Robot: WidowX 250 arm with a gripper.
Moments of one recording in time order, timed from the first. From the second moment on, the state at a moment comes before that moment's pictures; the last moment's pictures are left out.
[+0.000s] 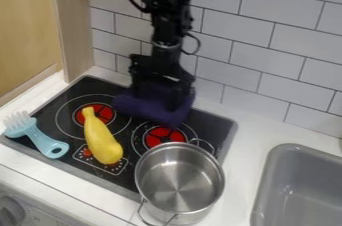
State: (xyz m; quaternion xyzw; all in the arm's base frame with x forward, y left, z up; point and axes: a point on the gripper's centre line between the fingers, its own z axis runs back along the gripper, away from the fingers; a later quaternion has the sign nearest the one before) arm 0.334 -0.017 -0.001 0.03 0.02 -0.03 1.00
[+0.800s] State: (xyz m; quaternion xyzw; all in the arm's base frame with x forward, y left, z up) arm 0.335 -0.075 0.001 0.05 0.04 -0.04 1.00
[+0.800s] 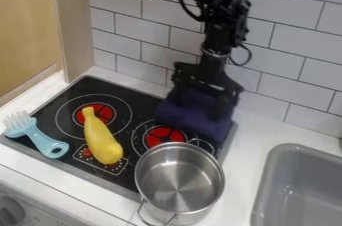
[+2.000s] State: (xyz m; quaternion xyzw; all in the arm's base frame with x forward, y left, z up) arm 0.350 -0.072 0.016 0.07 -0.02 -0.11 0.99
